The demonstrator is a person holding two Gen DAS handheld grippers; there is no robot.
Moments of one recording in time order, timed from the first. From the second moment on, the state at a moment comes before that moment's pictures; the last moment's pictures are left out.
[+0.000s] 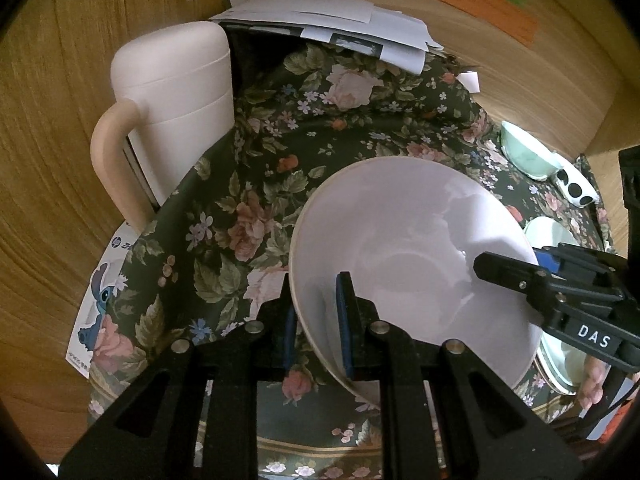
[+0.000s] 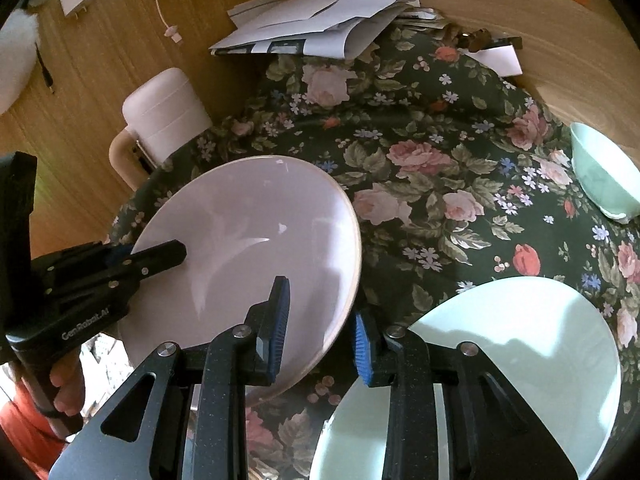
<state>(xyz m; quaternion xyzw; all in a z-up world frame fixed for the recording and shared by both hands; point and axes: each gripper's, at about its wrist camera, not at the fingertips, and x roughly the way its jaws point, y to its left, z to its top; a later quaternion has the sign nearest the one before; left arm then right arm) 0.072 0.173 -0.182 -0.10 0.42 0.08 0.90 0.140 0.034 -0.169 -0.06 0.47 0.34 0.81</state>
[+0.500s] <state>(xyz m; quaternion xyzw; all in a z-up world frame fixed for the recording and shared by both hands) 0.063 0.145 -0.136 -0.04 0.35 0.09 0.93 0.125 -0.007 -0.115 -0.06 0.38 0.31 0.87</state>
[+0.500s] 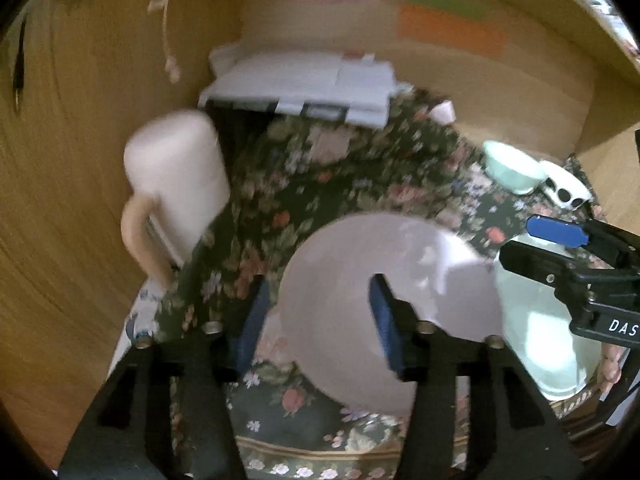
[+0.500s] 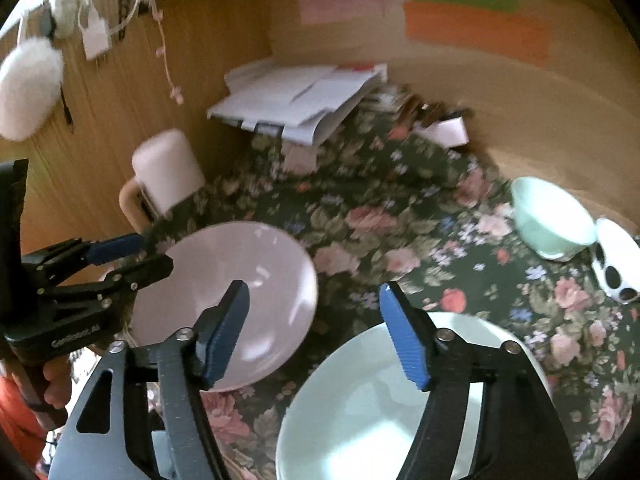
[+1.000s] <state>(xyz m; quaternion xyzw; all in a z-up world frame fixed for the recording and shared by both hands) 0.090 0.085 -0.088 -0.02 0.28 0.04 0.96 0.132 -0.081 -0.074 -0.04 0.31 0.24 0.92</state>
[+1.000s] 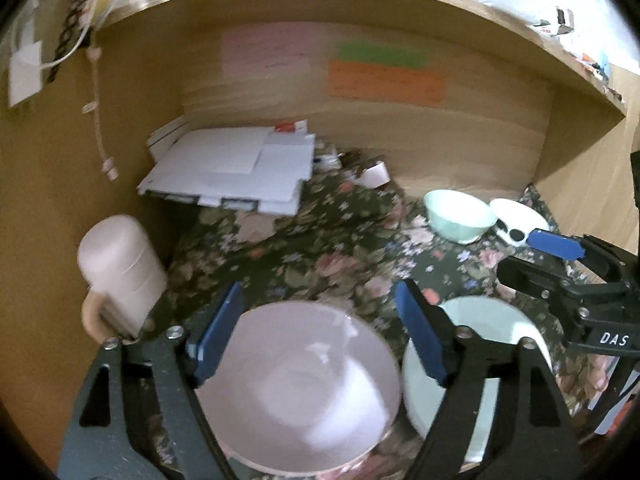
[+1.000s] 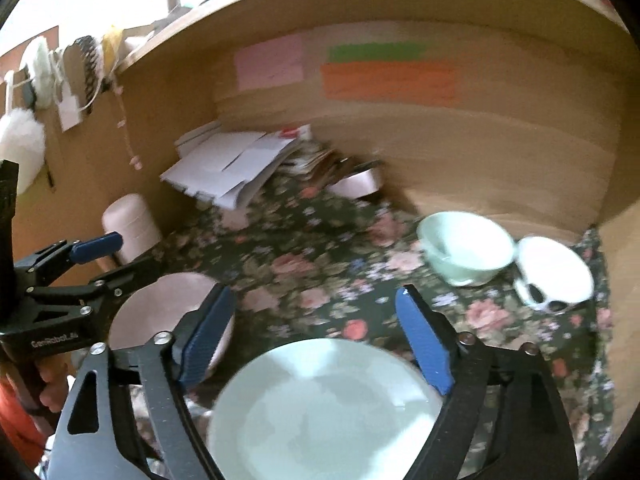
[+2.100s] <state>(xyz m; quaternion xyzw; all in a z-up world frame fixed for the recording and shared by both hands) 0.276 0.004 -0.112 -0.01 0.36 -0.04 0.93 0.283 -0.186 -0.135 0.02 0.41 0.11 0.91</state>
